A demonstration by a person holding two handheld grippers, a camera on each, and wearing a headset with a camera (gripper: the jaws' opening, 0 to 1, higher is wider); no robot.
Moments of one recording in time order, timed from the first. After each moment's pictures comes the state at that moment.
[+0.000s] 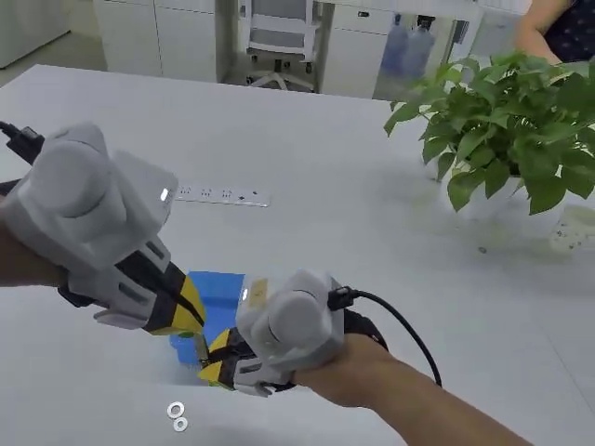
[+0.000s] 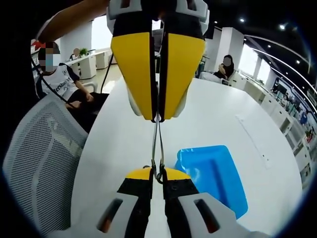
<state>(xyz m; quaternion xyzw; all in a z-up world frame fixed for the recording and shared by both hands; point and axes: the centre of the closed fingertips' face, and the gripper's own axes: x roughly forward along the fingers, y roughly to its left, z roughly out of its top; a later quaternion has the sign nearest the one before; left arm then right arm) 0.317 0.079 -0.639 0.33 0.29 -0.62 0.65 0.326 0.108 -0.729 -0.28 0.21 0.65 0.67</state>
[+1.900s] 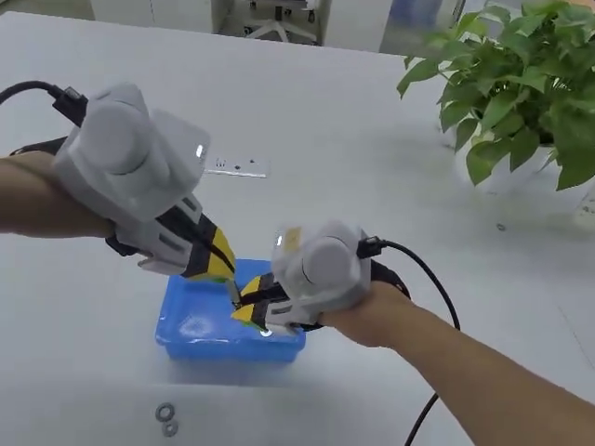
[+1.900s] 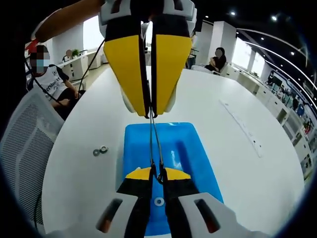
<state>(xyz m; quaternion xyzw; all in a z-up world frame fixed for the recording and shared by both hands) 0.404 0.060 -0.676 0.33 0.28 -0.62 0.65 0.416 0.082 -0.766 -0.28 0.23 0.63 0.68</state>
